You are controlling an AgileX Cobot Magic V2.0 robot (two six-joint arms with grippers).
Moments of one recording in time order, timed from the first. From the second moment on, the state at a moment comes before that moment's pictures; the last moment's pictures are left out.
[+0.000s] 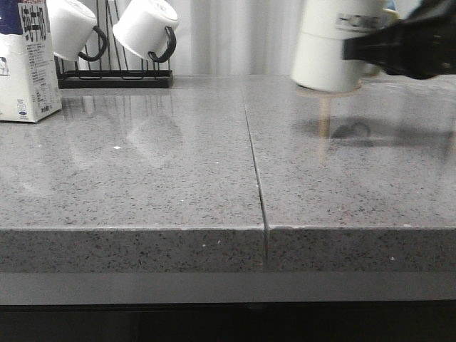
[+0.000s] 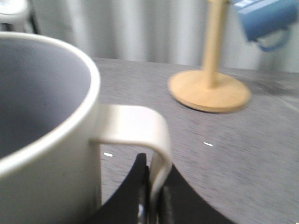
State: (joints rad) left arm 0.01 0.00 0.00 0.04 0.10 0.00; right arm 0.24 1.62 -0.73 0.04 -0.73 0.01
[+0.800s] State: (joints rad) left arm 0.01 0.00 0.00 0.04 0.10 0.00; right arm 0.39 1.85 -0.89 0.03 -0.69 0.01
